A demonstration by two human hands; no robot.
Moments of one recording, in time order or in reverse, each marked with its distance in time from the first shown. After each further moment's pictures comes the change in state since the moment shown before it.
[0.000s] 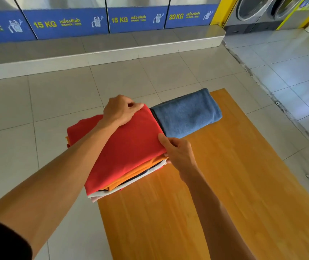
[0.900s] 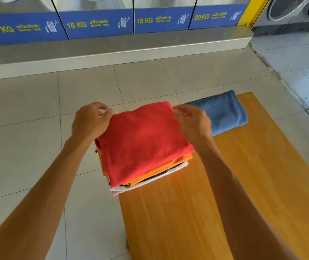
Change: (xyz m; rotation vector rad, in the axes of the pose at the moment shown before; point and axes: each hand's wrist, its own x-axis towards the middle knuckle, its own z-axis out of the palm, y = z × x) left_hand -0.081 -0.080 -0.087 0.051 0.214 -0.219; right_hand 0.030 -0.068 0.025 -0.376 0.180 -0.308
